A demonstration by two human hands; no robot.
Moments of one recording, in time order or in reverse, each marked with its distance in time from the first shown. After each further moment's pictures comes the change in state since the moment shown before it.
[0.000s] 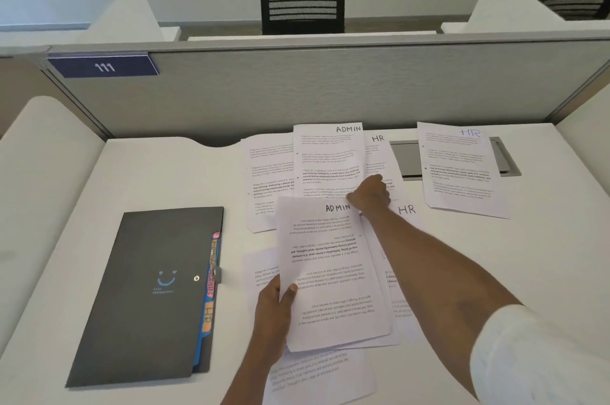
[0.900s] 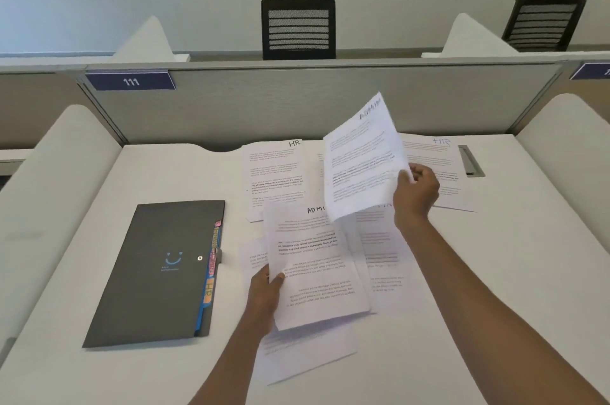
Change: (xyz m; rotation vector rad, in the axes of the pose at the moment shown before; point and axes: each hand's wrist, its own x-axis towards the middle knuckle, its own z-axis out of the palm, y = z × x) left_hand -0.027 0.002 -0.005 -0.111 0.008 -0.025; right_hand -0.114 0.067 -0.134 0.851 0.482 -0.233
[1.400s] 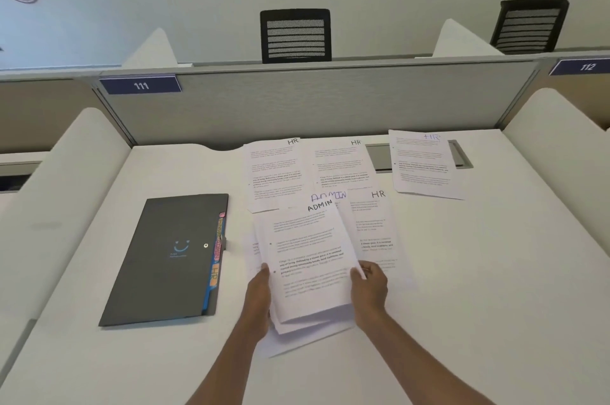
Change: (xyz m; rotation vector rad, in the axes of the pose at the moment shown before) left_hand -0.054 -0.004 -0.008 -0.187 0.025 -0.138; right_hand -0.177 0.140 -0.060 -0.084 -0.274 0.396
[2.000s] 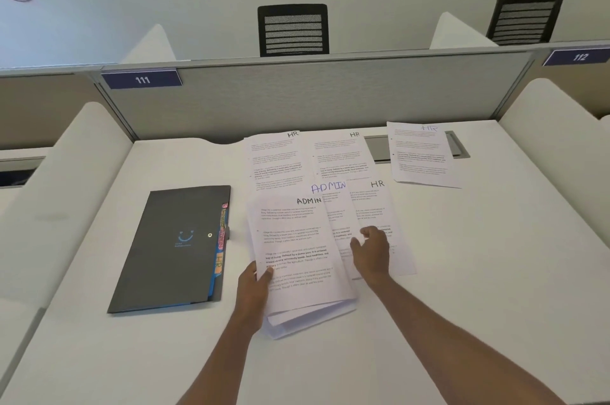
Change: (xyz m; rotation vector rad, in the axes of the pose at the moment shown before) left_hand -0.005 -0.011 -0.029 0.163 0.045 0.194; right_hand 0.025 -0.032 -0.005 -0.477 -0.062 -0.346
